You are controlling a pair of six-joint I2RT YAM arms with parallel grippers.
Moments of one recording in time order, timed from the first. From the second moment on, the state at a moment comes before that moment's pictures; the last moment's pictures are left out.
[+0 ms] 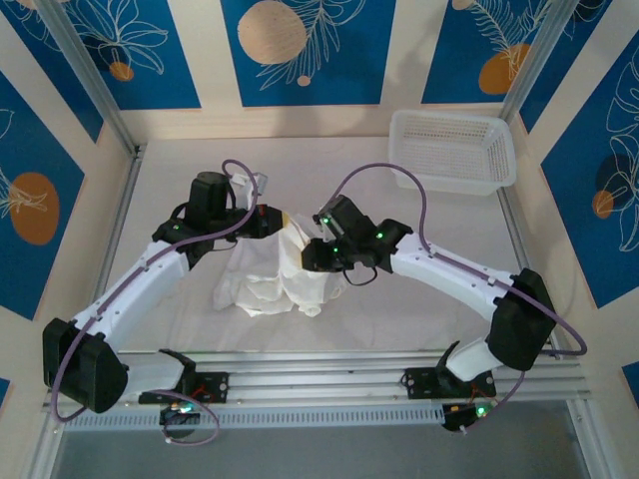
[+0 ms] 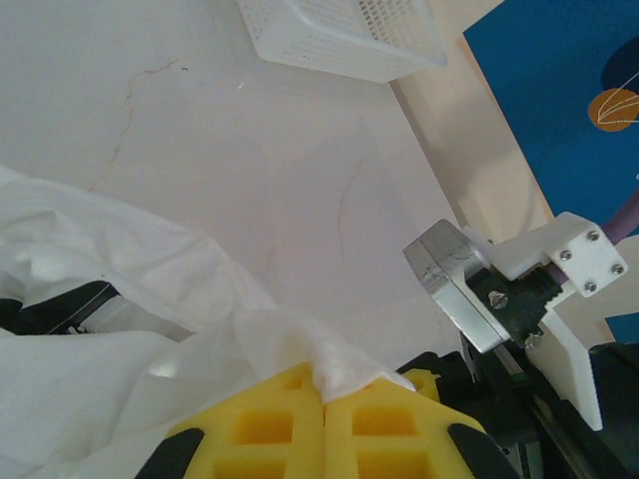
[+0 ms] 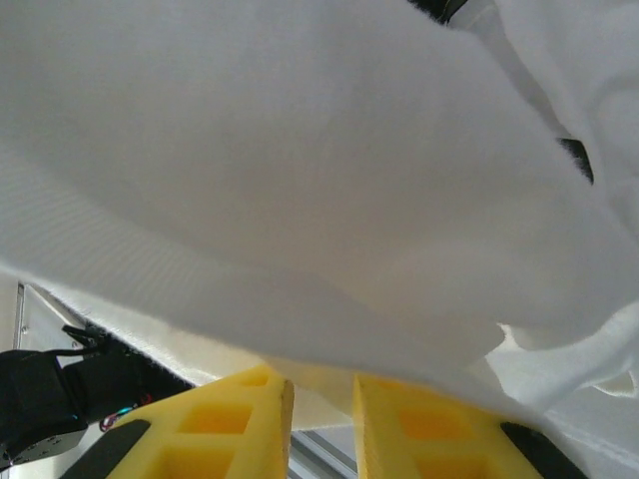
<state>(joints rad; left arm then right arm) -0.42 1.25 1.05 -0.36 0.59 -0.48 0.84 1.47 1.19 -0.62 -0.24 0.72</state>
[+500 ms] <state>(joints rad) -0.42 1.25 1.05 -0.36 0.57 -0.48 0.82 1.50 1.21 -0.62 -0.25 0.67</state>
